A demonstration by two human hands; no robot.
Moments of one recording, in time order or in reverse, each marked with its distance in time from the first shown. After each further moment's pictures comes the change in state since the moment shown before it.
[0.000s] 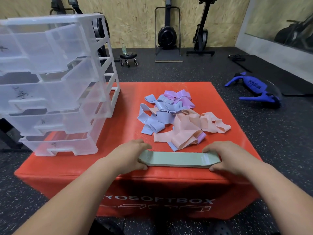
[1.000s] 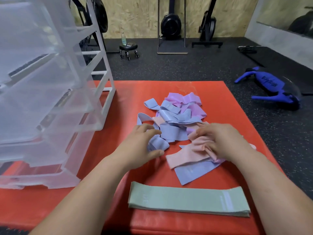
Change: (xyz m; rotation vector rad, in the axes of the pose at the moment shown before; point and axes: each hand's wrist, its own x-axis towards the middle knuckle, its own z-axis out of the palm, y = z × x) left_hand 0.128 -0.045 -0.003 -0.244 0.280 0.021; right_hand 0.163 0.018 -0.021 0.147 0.246 -0.104
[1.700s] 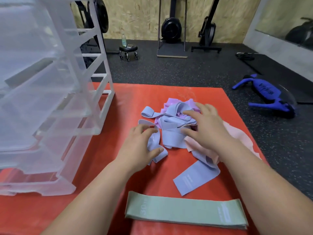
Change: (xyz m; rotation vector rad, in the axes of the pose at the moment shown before) left_hand 0.016 0.006 0.006 -0.058 0.187 -0.127; right_hand 0.061 -0.047 -0.018 -0.171 0.071 0.167
